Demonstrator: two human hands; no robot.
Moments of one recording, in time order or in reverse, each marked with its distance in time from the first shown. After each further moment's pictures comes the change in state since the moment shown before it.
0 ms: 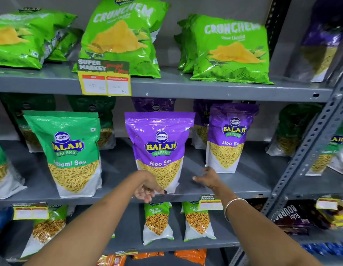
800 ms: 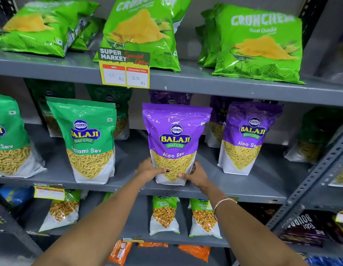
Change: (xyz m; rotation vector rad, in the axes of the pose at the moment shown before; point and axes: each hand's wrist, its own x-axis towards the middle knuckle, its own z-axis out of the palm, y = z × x) left_hand 0.020 -0.038 0.005 -0.650 0.636 0.371; right_hand -0.017 -0.033 0.062 0.171 -0.202 -0.118
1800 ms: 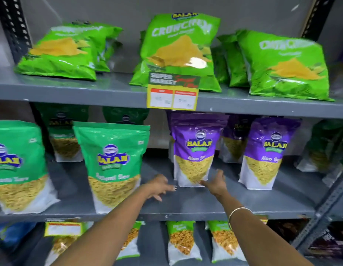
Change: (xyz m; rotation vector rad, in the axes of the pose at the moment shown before) left_hand 0.043 -0.018 -0.071 0.145 -0.473 -0.025; right_hand 0.028 -0.036 0.041 -0.182 0.361 0.087
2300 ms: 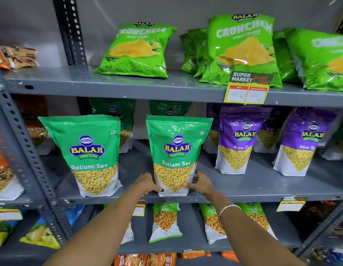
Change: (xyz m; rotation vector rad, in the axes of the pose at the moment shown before) left_hand -0.084 -0.138 -0.148 0.346 0.196 -0.161; right_hand -0.115 -0.078 0.172 0.053 -0.341 -0.085
